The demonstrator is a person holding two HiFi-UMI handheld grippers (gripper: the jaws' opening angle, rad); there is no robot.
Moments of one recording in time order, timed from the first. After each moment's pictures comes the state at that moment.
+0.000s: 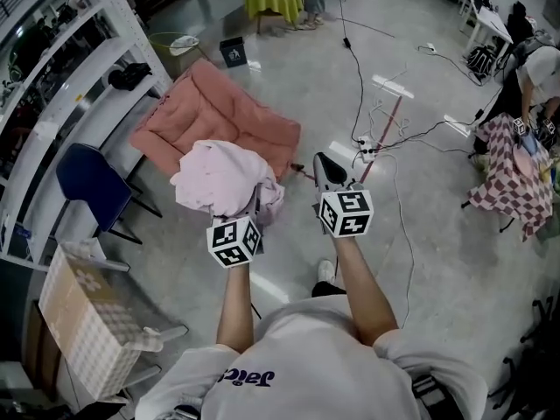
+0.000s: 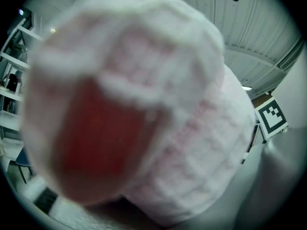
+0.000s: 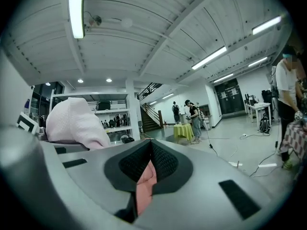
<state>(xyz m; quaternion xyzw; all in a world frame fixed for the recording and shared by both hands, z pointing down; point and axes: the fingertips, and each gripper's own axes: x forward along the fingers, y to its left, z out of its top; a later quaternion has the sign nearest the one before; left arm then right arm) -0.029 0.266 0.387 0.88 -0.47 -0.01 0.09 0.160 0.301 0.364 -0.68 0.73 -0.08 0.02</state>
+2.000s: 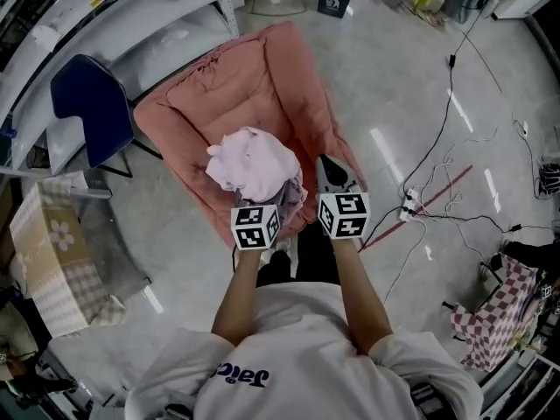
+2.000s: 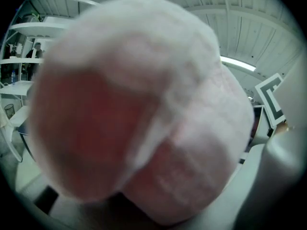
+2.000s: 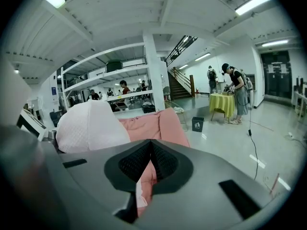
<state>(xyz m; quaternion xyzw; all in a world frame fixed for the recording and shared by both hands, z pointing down) -0.043 -0.174 0.587 0.76 -0.57 0.09 0.29 0.069 -0.216 0.531 -0.49 0.84 -0.18 -0.16</state>
